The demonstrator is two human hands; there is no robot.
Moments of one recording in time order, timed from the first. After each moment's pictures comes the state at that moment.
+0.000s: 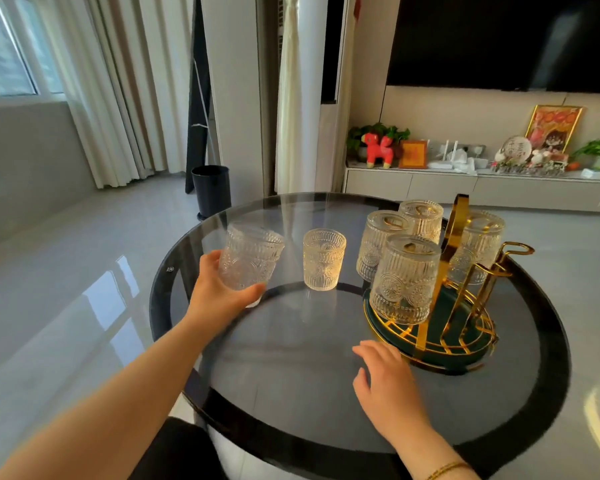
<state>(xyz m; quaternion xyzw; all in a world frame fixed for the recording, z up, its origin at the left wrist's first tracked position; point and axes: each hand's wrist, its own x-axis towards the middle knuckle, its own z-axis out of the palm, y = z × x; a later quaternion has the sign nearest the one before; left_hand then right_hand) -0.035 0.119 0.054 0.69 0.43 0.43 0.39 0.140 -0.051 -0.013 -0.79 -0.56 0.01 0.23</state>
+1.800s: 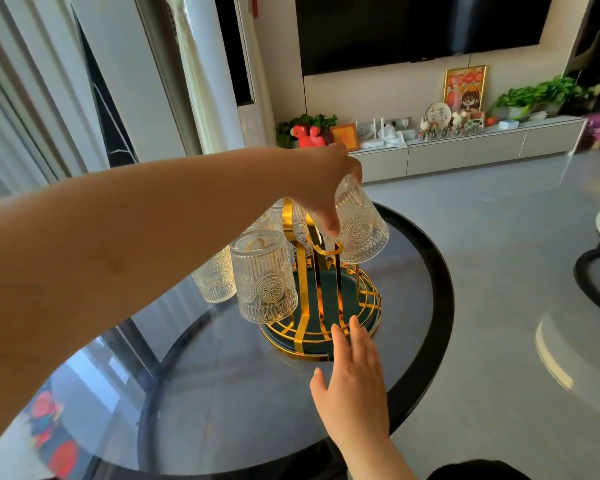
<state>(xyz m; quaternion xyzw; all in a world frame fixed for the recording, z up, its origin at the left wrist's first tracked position) 0.237 0.006 0.215 0.98 0.17 -0.03 -0.04 0.212 -0.114 -0.014 -0.85 -0.42 0.04 0.31</state>
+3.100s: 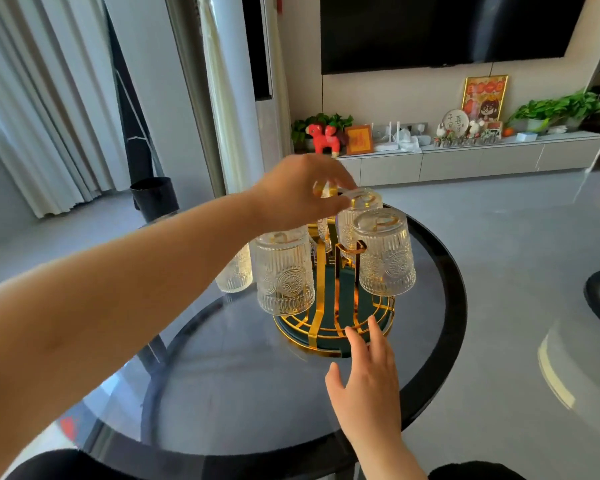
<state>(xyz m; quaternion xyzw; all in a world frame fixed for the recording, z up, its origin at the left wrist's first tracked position) 0.174 0.012 0.201 0.96 0.09 0.24 0.13 0.205 -0.119 -0.008 -0.85 -0.40 0.00 0.34</state>
